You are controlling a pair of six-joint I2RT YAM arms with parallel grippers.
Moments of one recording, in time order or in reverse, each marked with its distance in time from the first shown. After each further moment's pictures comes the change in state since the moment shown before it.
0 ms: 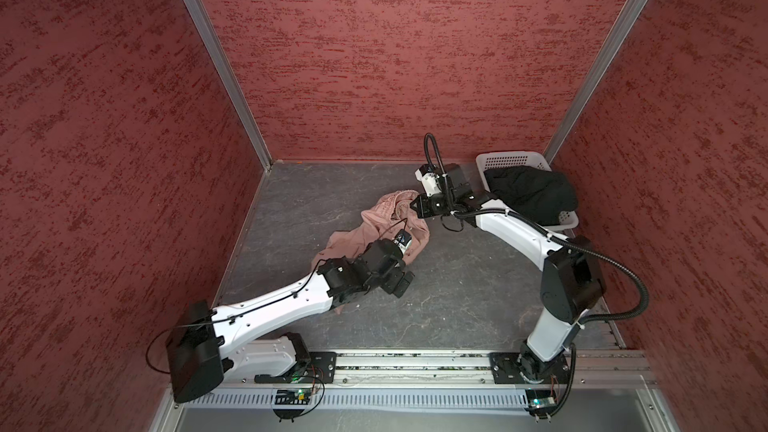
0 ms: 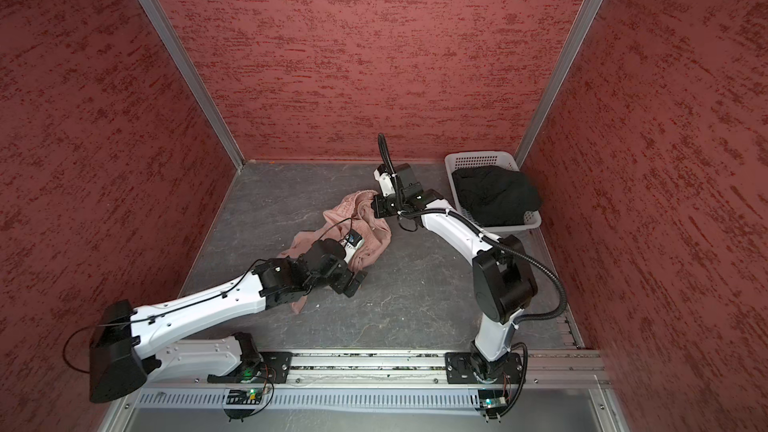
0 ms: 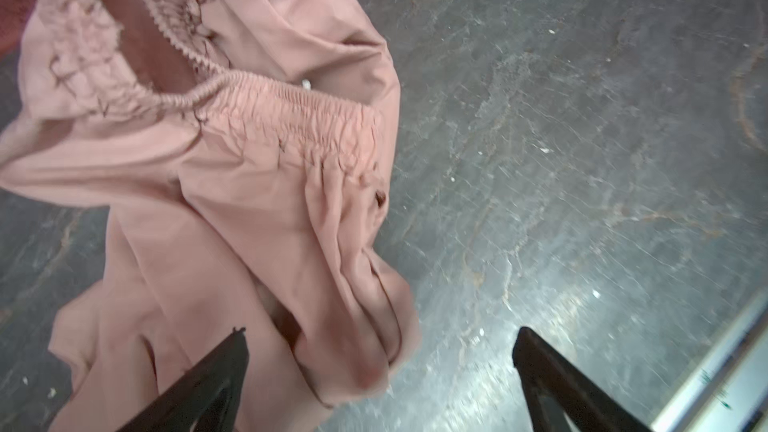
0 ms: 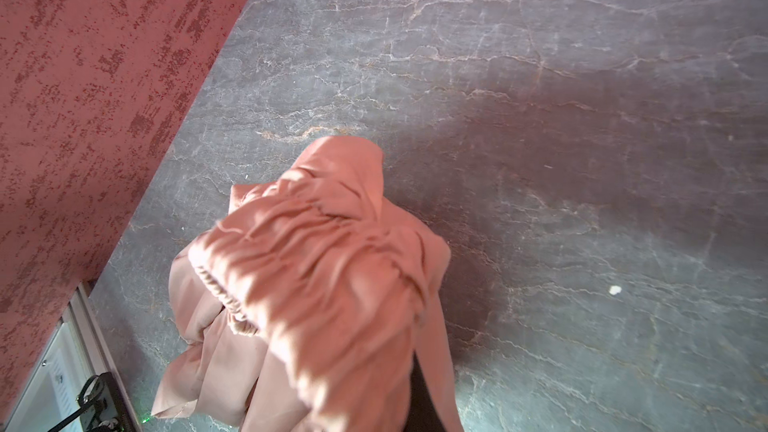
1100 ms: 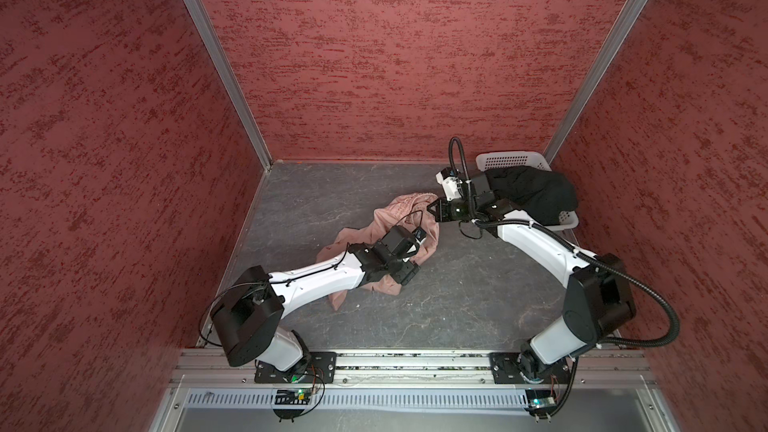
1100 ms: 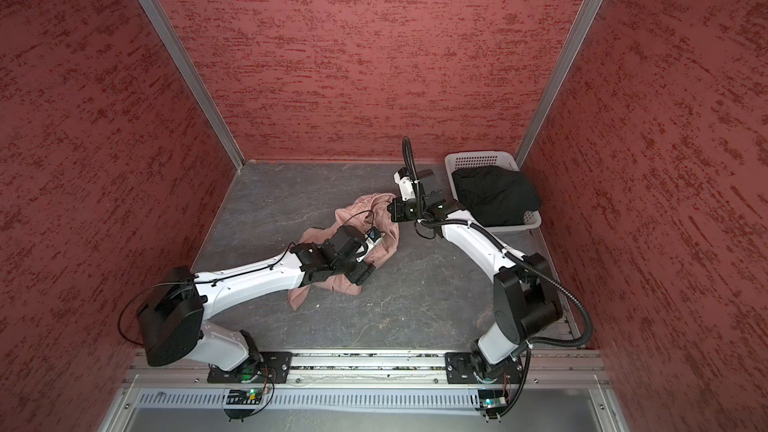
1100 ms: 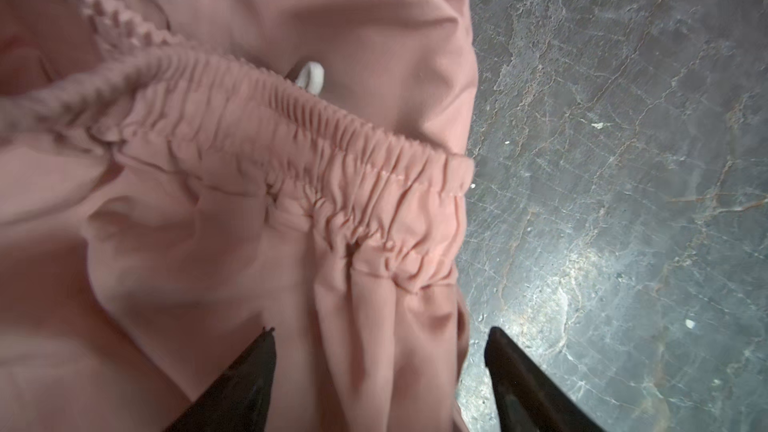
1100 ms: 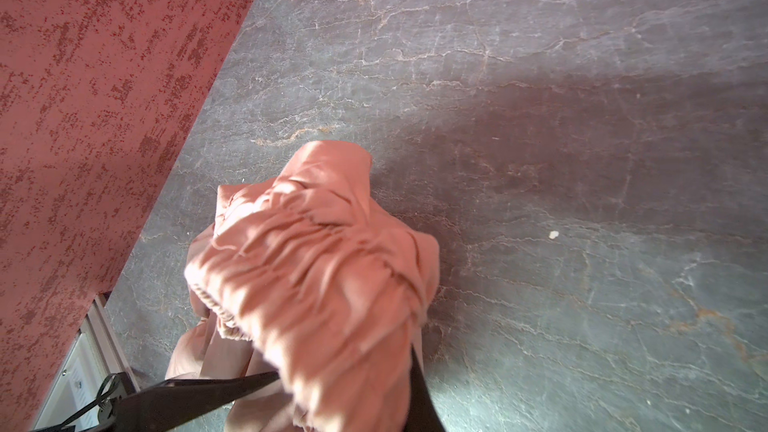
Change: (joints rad) left arm 0.085 0.277 0.091 0.063 0.132 0.167; right arm -0.084 -0.163 -0.183 0.053 -0.037 0.026
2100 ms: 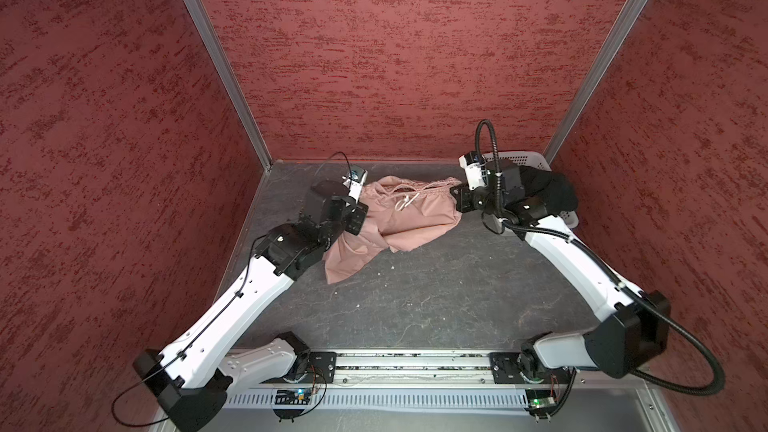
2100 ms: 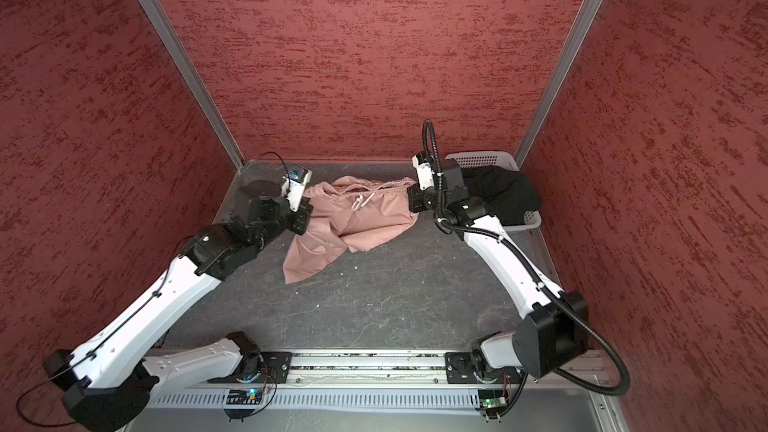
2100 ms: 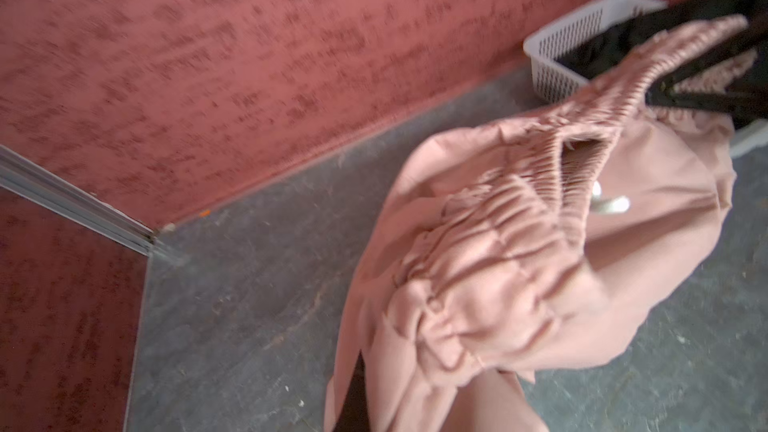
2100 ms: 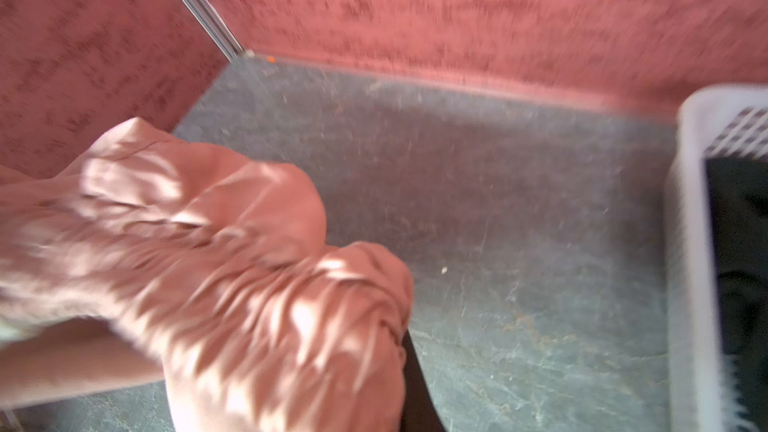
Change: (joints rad) left arm 0.277 -0.442 0.362 -0.309 -0.175 0.037; right arm -0.060 -0.236 0.054 -0.106 0.174 -0.188
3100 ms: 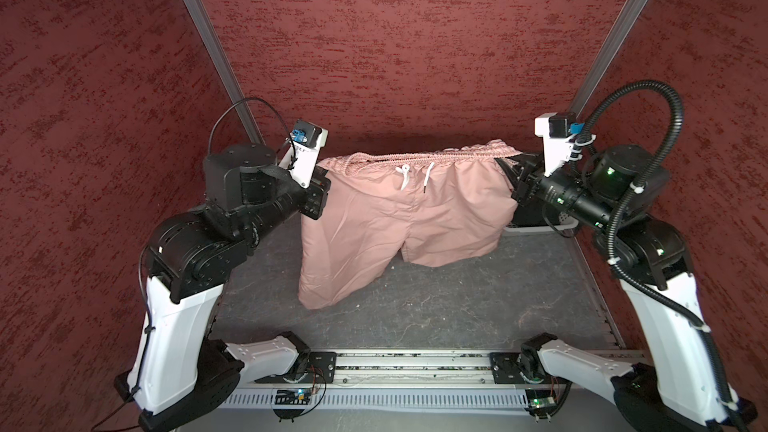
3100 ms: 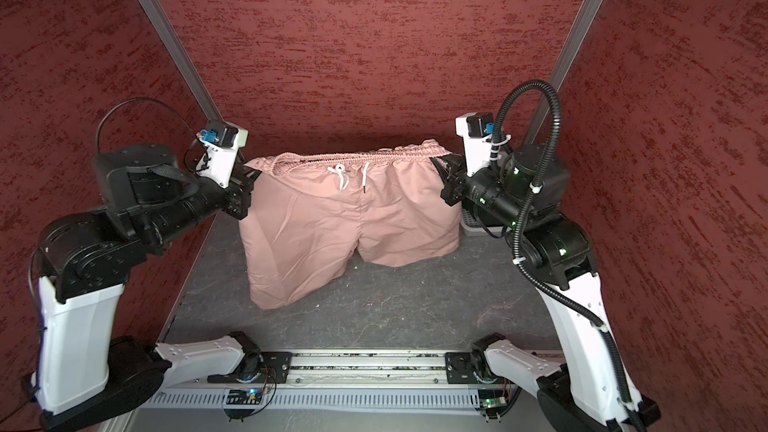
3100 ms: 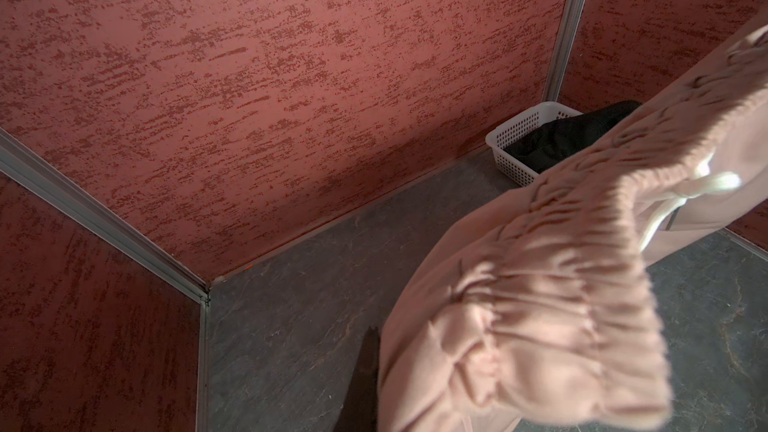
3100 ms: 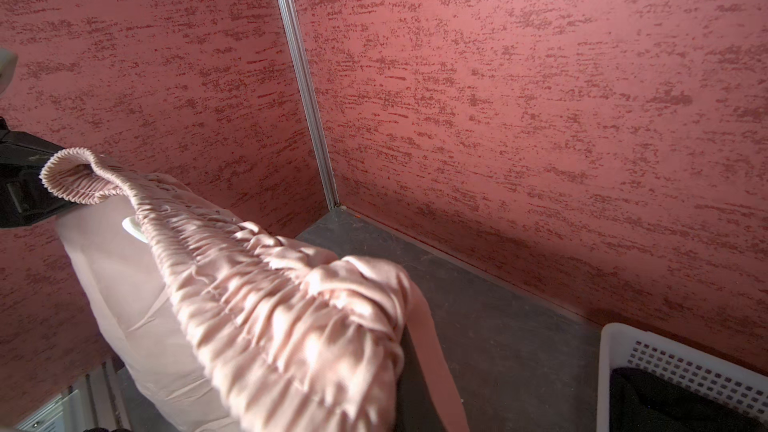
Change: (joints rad) left arm 0.000 0.132 0.781 -0.541 0.052 0.043; right arm 0.000 -0.247 0.480 -0.283 -0.119 -0.062
